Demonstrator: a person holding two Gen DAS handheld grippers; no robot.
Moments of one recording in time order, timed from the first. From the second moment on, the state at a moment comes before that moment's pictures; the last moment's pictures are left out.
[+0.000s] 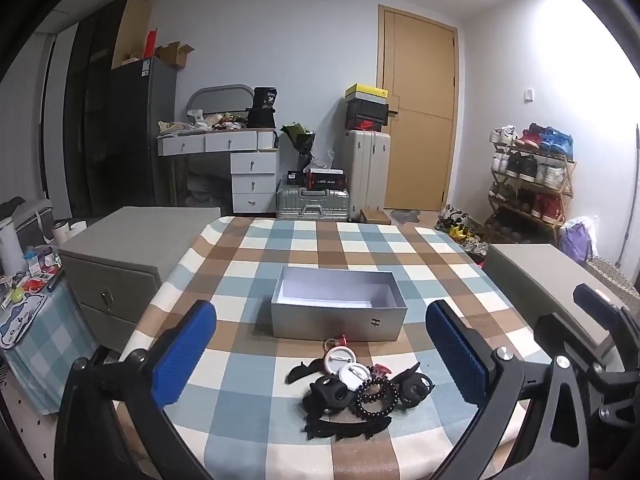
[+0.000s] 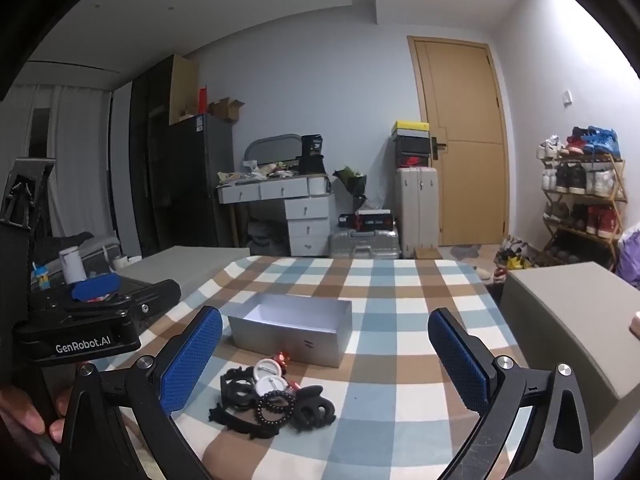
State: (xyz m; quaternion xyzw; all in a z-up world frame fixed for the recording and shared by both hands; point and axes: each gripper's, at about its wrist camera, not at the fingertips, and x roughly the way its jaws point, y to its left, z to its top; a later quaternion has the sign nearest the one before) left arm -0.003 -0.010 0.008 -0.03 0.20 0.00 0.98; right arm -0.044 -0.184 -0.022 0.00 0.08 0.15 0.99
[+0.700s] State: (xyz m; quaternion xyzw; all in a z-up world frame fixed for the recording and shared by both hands) left arm -0.008 -0.002 0.009 -0.05 0.21 0.00 0.98; right arm -0.045 -0.184 -0.020 -0.01 0.08 0.14 0.99
